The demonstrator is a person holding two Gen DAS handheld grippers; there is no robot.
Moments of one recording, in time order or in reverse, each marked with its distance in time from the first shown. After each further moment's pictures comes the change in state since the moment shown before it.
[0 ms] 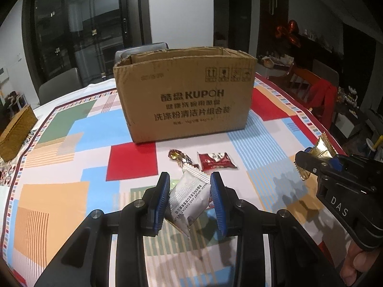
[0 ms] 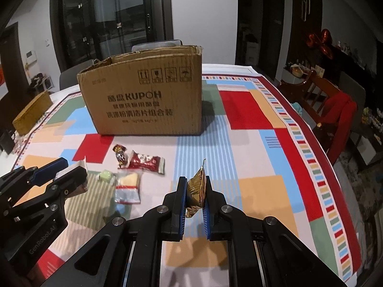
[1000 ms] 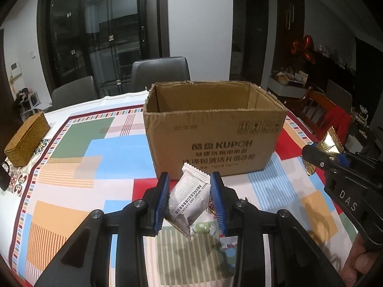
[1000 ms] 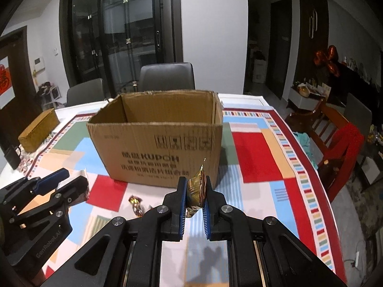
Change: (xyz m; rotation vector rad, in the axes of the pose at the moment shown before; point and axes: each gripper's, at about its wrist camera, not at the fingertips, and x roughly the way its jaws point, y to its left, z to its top) left arm -0.006 0.035 0.064 -0.069 -0.054 0.060; right arm -0.006 0.021 0.079 -0.034 -0.097 0.034
